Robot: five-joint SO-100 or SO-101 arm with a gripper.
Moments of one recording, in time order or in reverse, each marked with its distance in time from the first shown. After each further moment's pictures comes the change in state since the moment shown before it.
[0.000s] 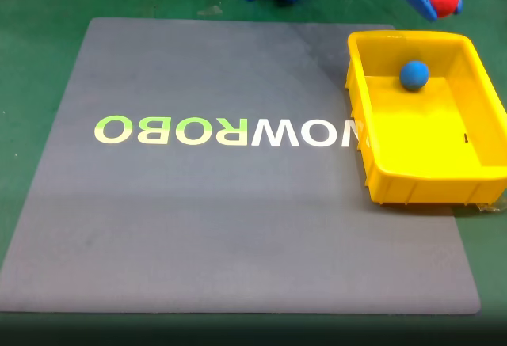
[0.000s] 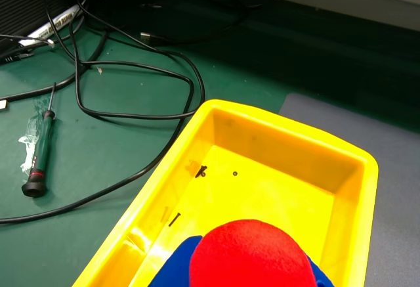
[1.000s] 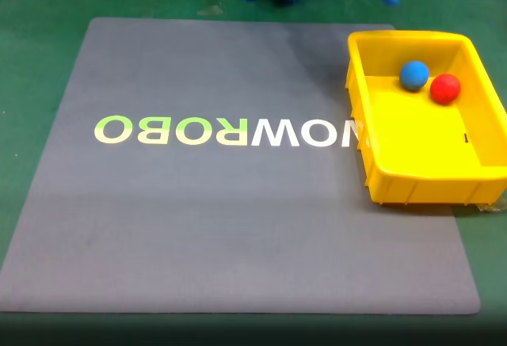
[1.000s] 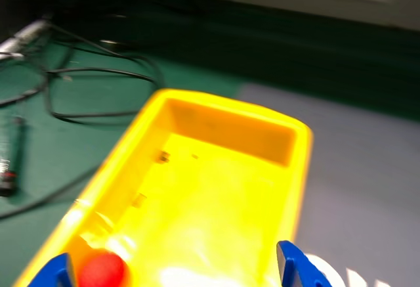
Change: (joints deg) arm 8.9 22.3 16.2 6.2 0.4
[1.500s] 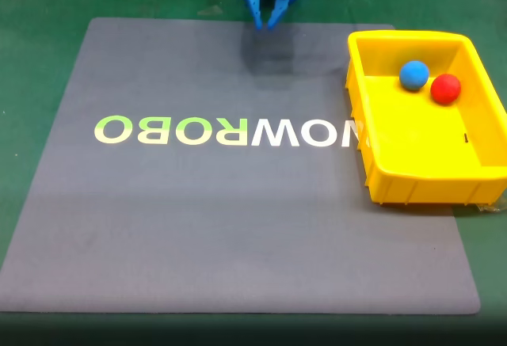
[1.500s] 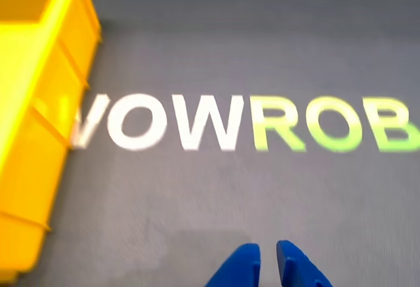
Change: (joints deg) arm 23.0 38.1 34.2 13.9 -5.1
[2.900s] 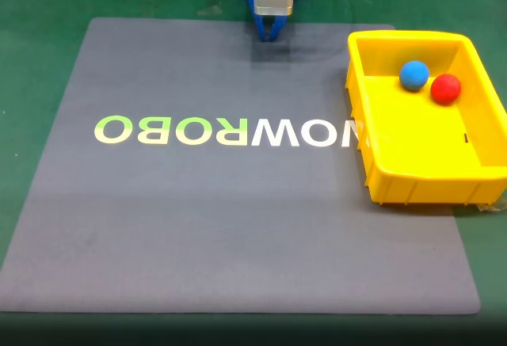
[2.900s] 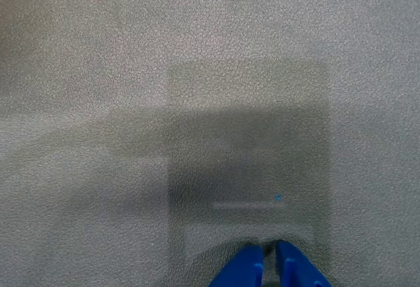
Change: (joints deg) arm -1.8 16.4 8.8 39.2 5.2
